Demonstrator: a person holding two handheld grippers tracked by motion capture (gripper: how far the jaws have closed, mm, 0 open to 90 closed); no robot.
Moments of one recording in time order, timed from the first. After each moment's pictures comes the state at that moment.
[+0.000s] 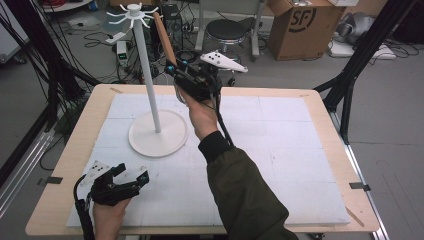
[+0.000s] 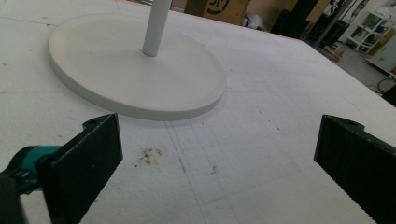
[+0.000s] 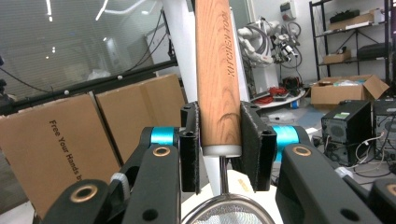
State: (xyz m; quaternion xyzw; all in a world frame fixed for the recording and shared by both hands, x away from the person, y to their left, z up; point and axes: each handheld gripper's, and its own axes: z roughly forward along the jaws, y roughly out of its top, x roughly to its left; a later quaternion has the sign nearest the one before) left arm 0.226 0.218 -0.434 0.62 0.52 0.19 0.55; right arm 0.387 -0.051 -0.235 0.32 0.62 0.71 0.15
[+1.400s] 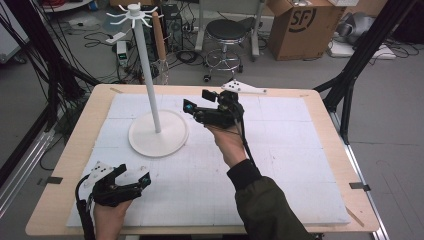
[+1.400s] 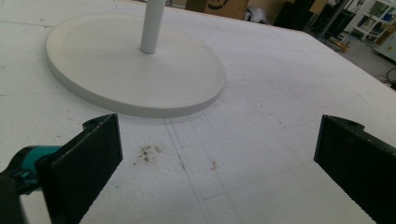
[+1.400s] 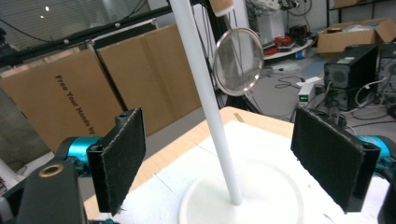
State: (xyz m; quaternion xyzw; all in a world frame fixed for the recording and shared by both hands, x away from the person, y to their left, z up) left arm 0.225 0.211 -0.433 0.64 0.51 0.20 0.54; right arm 0.358 -0.110 -0.283 0.33 0.68 0.65 0.10
